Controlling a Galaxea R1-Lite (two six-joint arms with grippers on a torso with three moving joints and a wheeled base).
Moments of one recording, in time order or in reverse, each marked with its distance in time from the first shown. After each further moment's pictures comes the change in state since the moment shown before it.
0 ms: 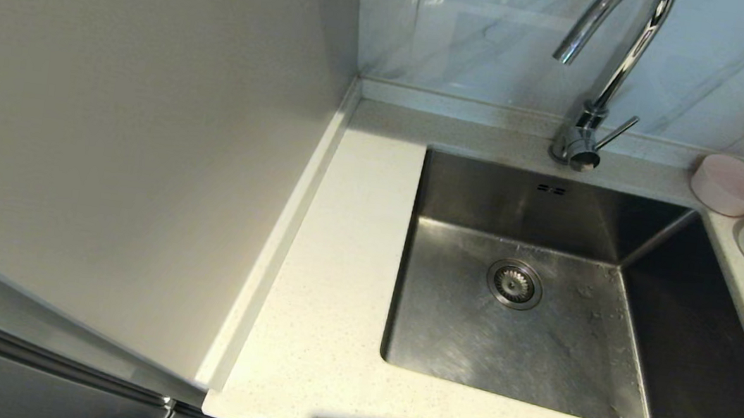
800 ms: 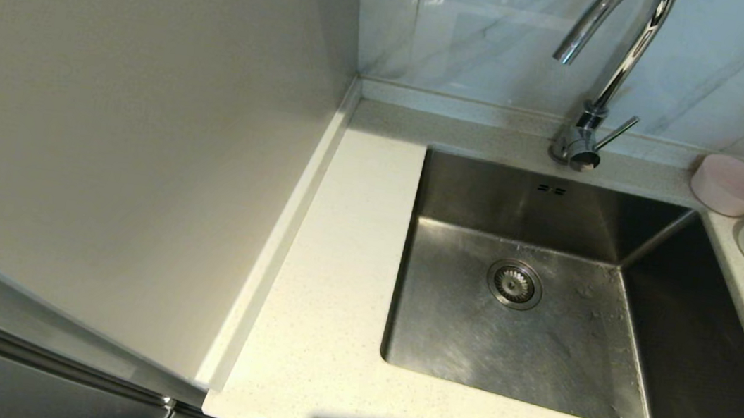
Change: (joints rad) left arm 0.000 0.000 0.000 0.000 0.000 0.000; right arm 0.001 -0.022 0.001 0.000 -0.012 0.053
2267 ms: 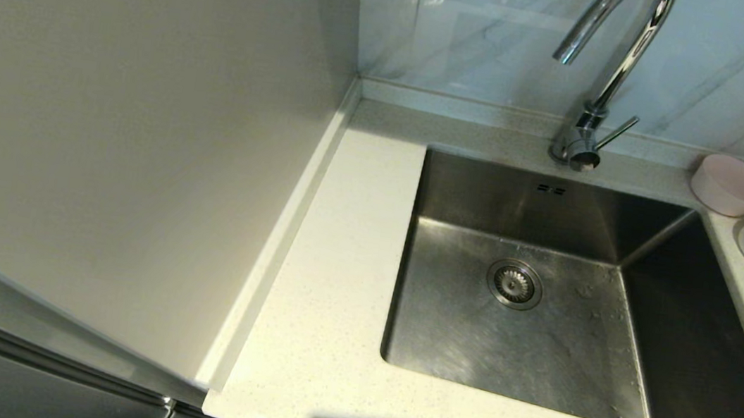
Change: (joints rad) left arm 0.000 0.000 0.000 0.000 0.000 0.000; right arm 0.000 0.000 0.000 0.000 0.001 -0.001
